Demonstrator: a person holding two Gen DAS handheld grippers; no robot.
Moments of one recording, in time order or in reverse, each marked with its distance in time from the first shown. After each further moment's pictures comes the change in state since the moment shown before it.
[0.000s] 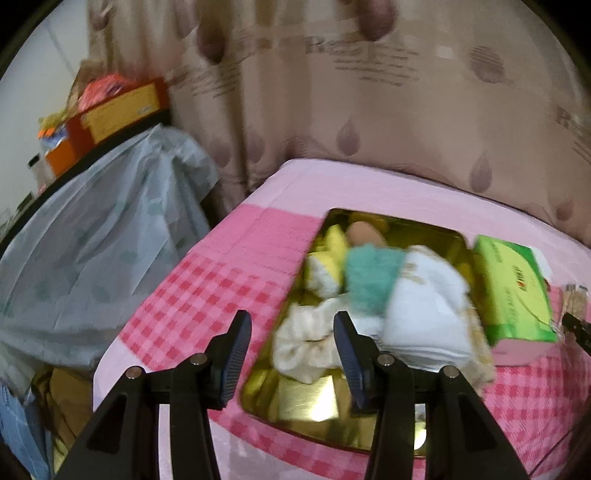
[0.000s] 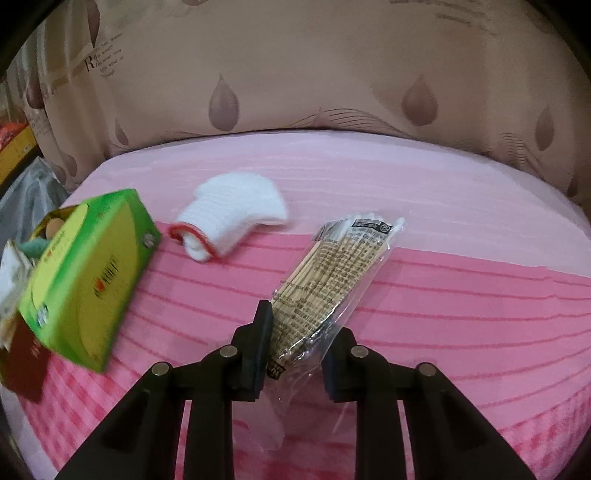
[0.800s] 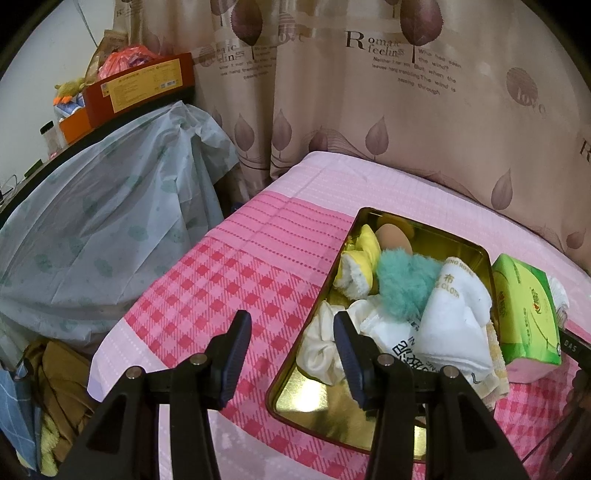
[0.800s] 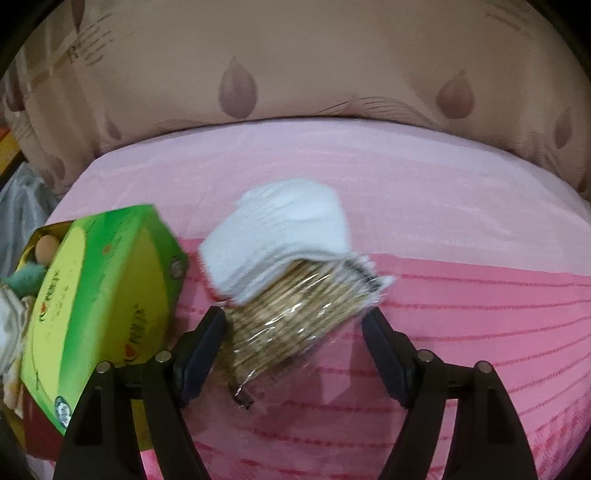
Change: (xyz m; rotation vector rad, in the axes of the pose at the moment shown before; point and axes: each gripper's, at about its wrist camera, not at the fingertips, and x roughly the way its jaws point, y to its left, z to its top) left arm 0.006 0.037 0.001 -0.142 0.052 0.022; right arm 0.031 0.051 0.027 0.040 0.082 -0.011
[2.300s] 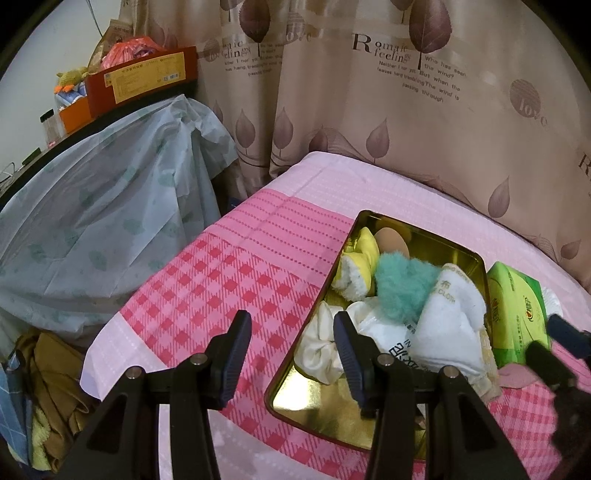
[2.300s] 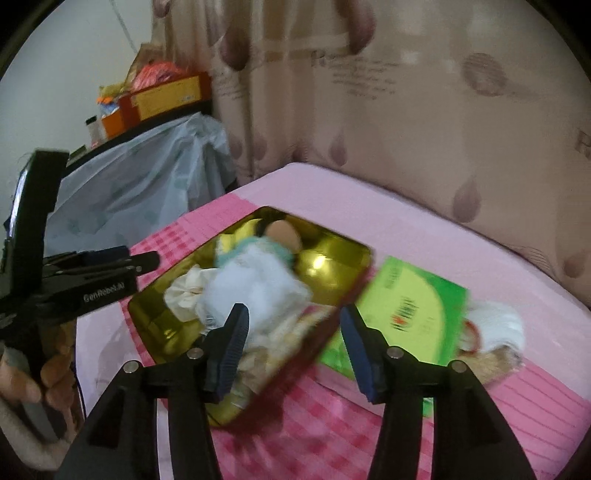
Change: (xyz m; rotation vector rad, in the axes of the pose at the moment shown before) left arm 0.003 -0.001 0.002 -0.033 0.005 -0.019; right arm -0.121 0.160 -0.029 -0.437 -0.185 0.339
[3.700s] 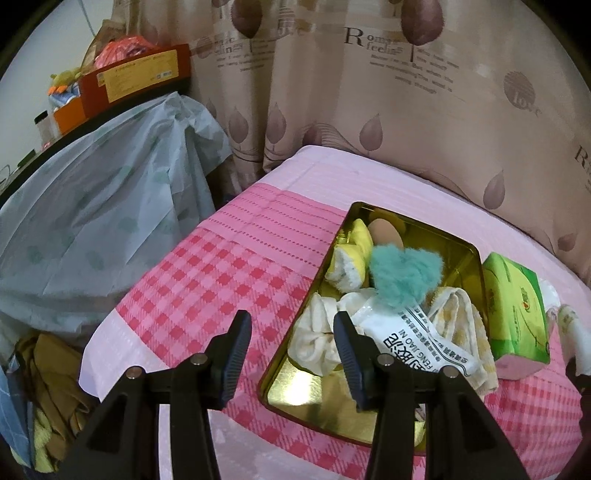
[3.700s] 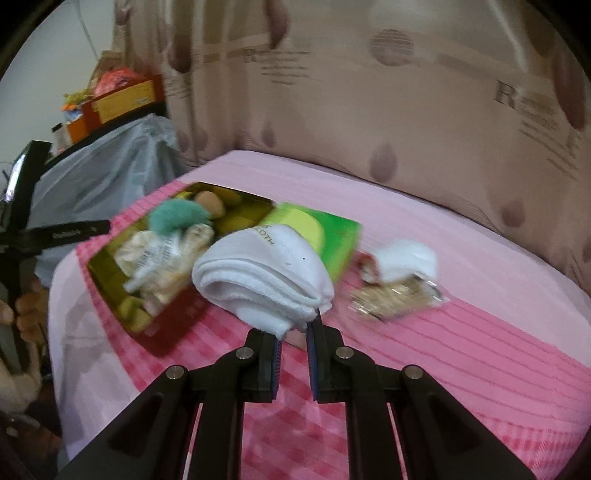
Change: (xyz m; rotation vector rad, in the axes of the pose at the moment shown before) left arm 0.001 -0.003 -0.003 0.015 0.023 -0.013; right arm -0.039 -0.059 -0.047 0.049 0.016 -0.100
